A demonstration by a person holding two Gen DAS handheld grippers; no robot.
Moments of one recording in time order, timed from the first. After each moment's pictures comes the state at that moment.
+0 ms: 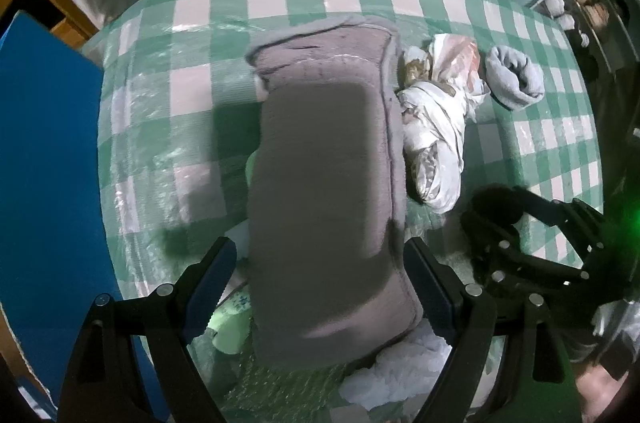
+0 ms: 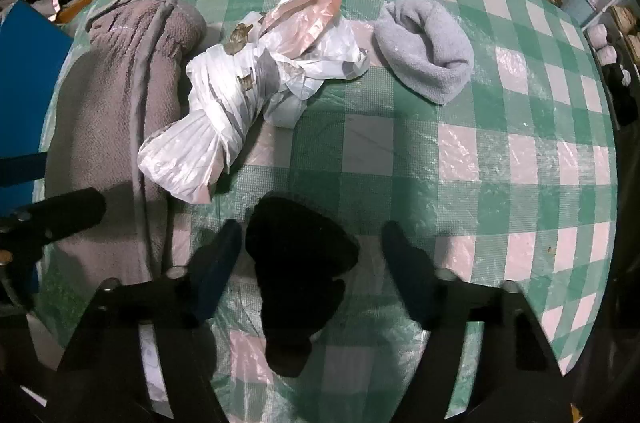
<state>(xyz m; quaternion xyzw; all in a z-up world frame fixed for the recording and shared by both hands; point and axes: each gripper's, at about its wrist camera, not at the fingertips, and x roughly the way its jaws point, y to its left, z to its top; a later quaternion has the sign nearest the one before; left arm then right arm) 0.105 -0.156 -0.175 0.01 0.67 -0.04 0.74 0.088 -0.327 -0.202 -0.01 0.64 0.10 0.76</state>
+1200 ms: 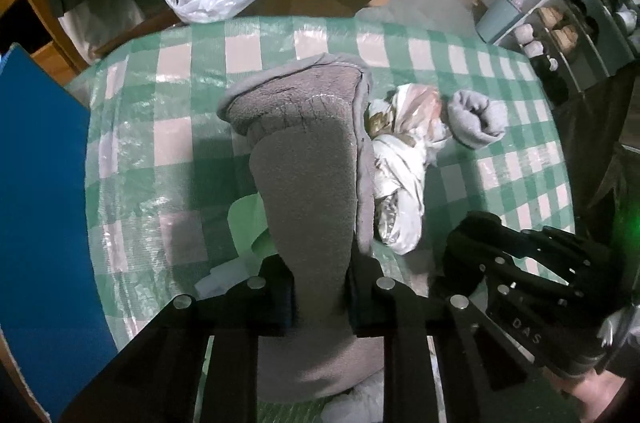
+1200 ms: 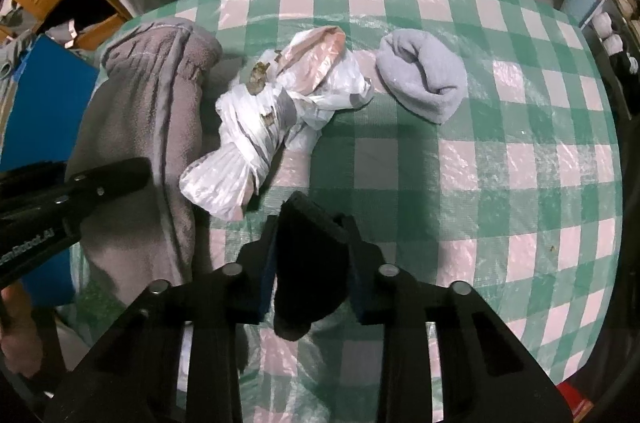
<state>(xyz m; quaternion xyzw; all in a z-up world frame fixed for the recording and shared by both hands) 0.103 -0.165 -0.144 -0.03 0.62 -0.09 0.78 0.096 -0.331 -0.173 0.03 0.62 0.12 0.77</state>
